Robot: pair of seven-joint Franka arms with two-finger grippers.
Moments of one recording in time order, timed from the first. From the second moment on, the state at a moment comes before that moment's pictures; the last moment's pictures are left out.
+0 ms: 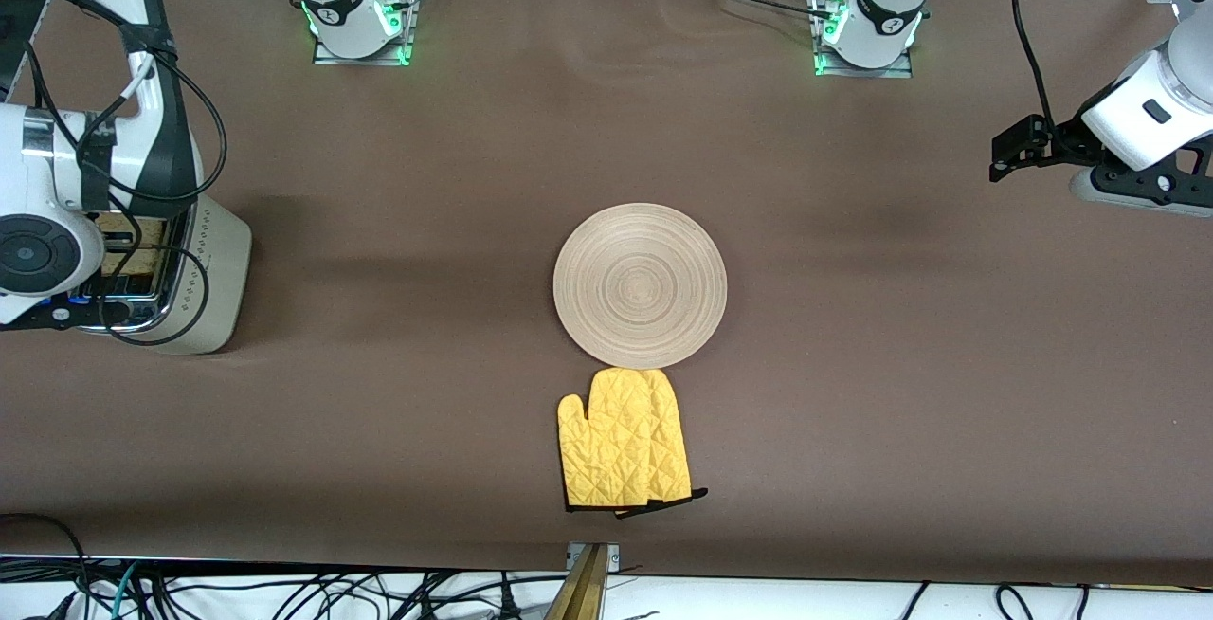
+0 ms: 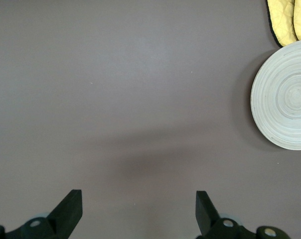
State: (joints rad) left arm -0.04 -0.01 0.00 -1.67 -0.01 1.60 0.08; right arm 0.13 0.41 -0.18 -1.57 -0.59 1.62 -0.04
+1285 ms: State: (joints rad) left arm -0.04 -0.01 0.00 -1.67 -0.01 1.60 0.08; right arm 0.13 0.48 -0.18 -1.45 -0.54 1.62 -0.01
